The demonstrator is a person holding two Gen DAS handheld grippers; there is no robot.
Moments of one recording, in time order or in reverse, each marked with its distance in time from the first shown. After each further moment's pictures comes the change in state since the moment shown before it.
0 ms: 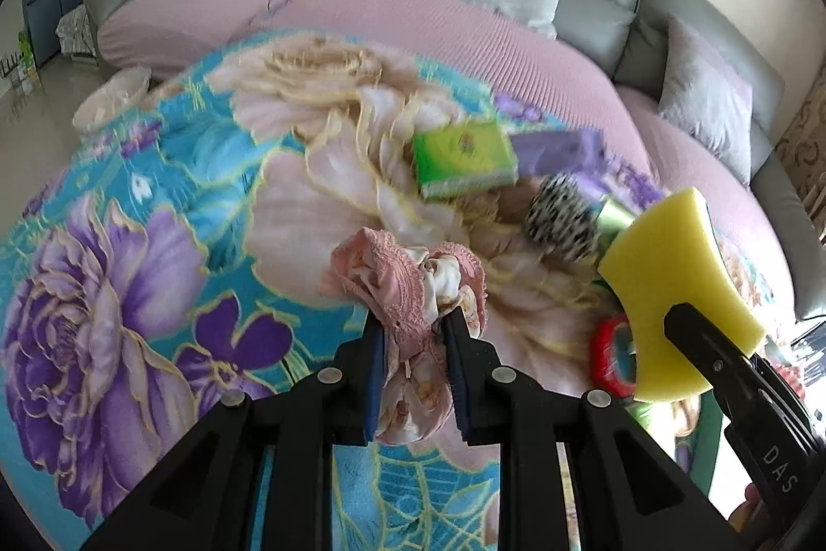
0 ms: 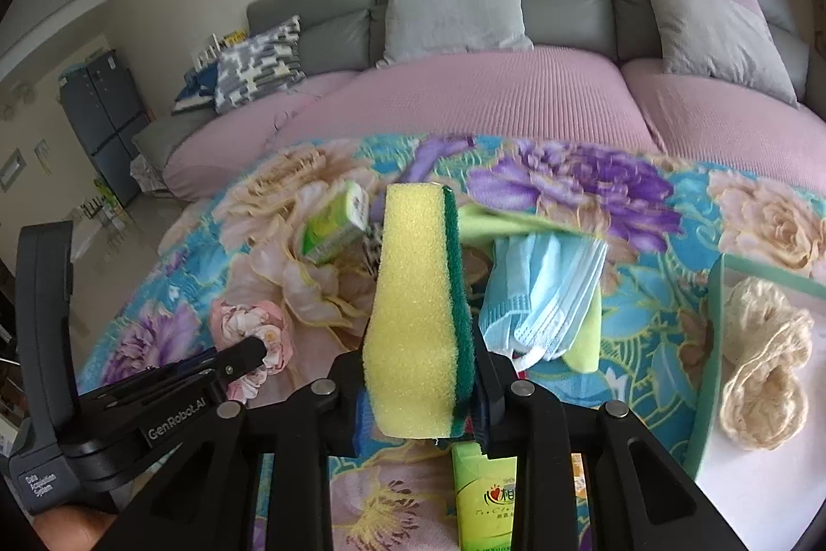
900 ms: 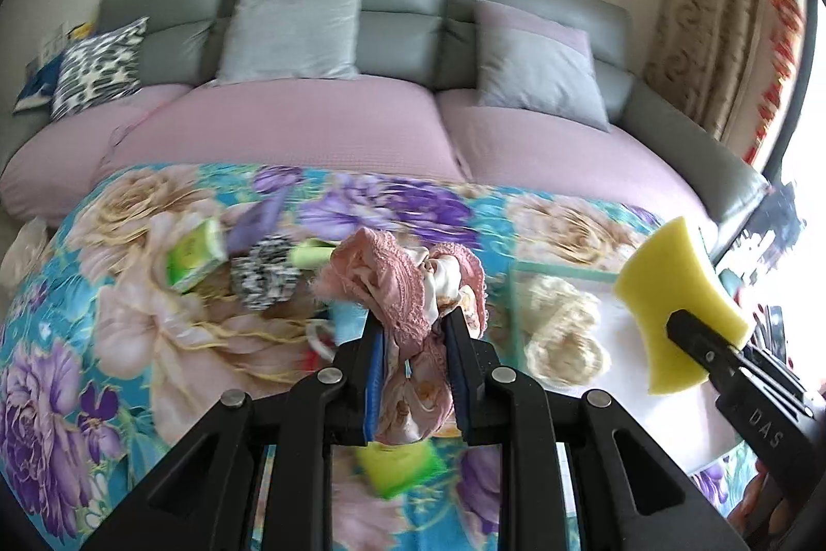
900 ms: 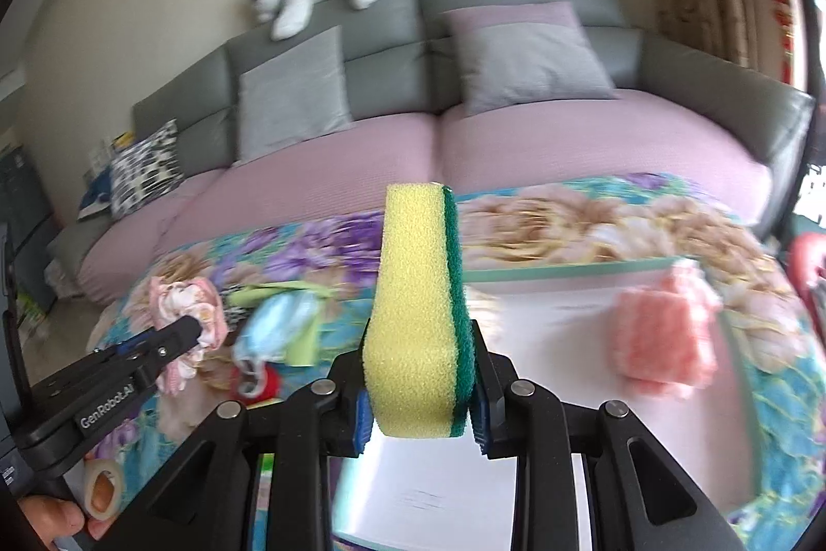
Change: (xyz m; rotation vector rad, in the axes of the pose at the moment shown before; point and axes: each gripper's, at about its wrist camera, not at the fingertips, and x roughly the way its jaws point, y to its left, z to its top) left arm -0.064 -0.173 -0.026 0.366 -0.114 -0.225; right arm -0.154 -0.133 -0.027 0.233 -0.172 -0.314
